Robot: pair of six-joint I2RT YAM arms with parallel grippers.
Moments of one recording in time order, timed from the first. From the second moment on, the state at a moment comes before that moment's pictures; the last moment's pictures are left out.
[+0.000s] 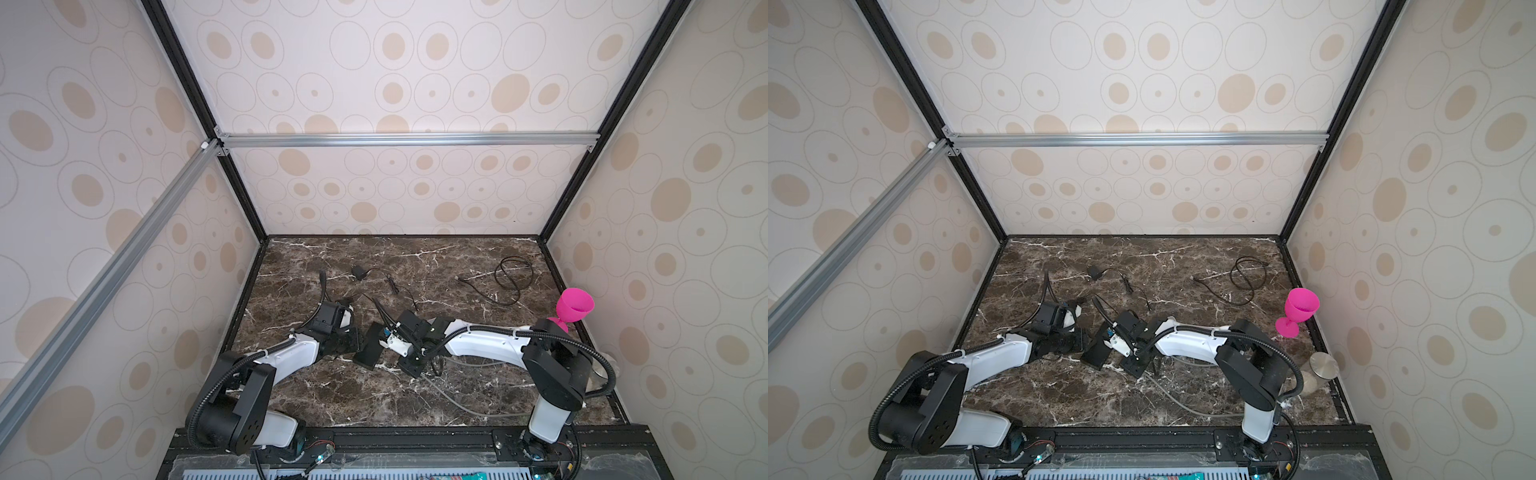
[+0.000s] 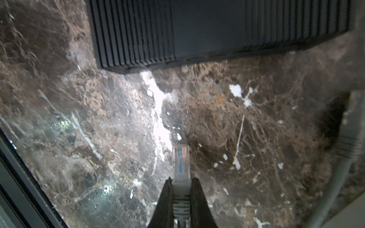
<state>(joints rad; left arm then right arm) -0.34 1.42 0.57 -0.15 0.31 -0.47 0.97 1.79 1.13 -0.59 -0.14 -0.04</state>
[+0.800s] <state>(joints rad) -0.34 1.48 0.58 -0.05 0.37 -0.46 1.00 1.89 1.15 -0.40 -0.16 -0.05</state>
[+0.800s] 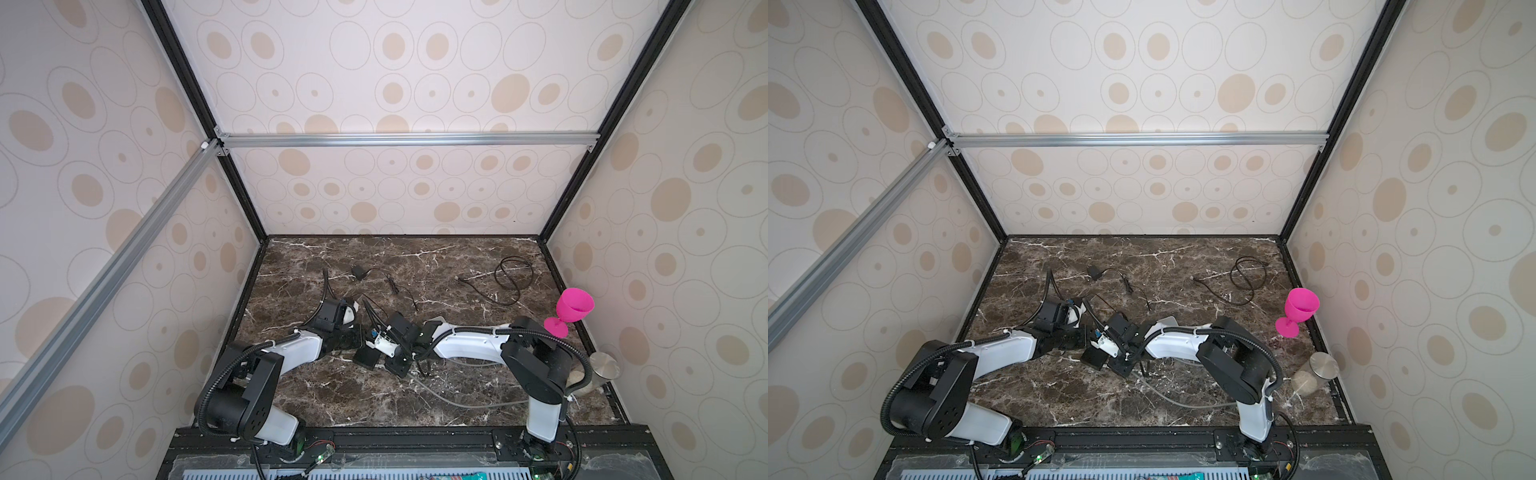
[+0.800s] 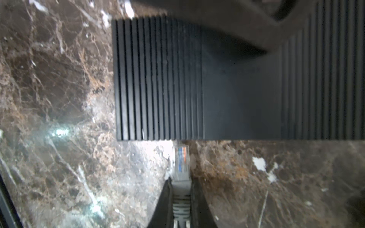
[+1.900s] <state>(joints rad) -0.34 1.48 0.58 -0.04 0.37 -0.47 1.02 1.90 1.17 -0.40 -0.13 -0.03</state>
